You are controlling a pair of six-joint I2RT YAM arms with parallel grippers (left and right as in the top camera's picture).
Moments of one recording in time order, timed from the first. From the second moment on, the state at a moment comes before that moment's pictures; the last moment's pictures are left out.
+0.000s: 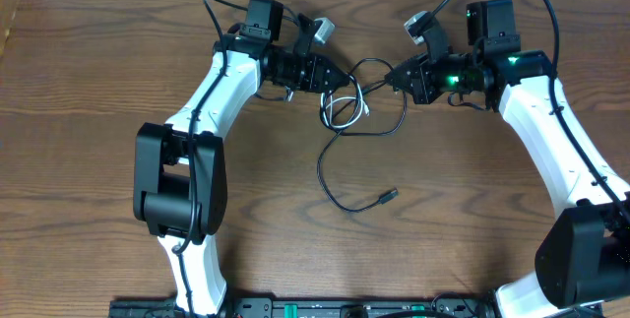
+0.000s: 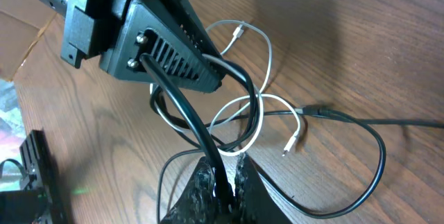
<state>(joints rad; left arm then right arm) -0.23 2.05 1.57 -0.62 0.93 -0.03 0.16 1.71 1.39 -0.64 -0.75 -0.16</state>
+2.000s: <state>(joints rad) -0.16 1.76 1.61 -0.27 0.94 -0.93 0.43 1.71 1.39 -0.16 -0.47 0.25</state>
